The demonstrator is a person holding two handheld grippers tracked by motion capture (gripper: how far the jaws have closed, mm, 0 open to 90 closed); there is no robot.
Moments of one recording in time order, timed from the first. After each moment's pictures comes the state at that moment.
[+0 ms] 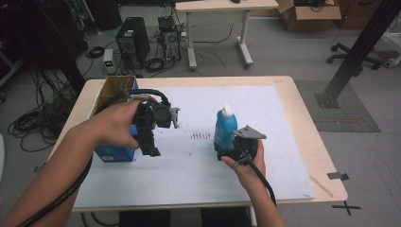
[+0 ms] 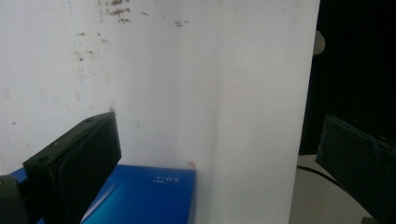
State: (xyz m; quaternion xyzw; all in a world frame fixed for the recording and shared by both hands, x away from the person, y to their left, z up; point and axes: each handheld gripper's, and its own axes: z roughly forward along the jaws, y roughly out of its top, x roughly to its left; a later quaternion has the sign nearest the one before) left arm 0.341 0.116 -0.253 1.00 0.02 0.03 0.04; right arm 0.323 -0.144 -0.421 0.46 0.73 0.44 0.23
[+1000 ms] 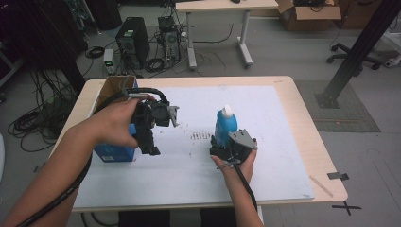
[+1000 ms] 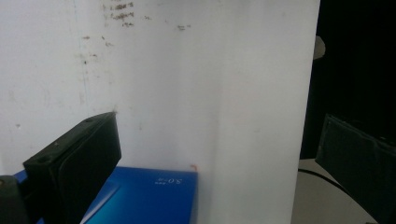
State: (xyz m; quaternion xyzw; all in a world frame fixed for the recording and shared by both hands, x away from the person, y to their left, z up) left arm 0.341 0.119 -0.250 1.00 0.02 0.03 0.04; right arm 0.322 -0.121 -0.436 0.50 0.65 0.46 0.34
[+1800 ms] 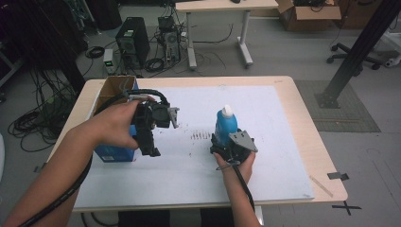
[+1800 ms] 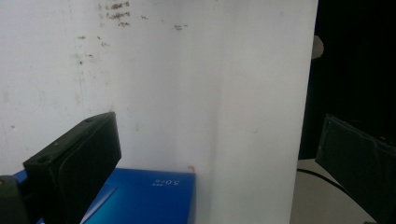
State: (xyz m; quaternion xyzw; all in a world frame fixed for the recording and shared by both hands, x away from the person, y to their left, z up) left arm 0.340 0.119 -0.254 1.00 0.02 0.03 0.05; right arm 0.322 -0.120 -0.442 0.50 0.63 0.48 0.35
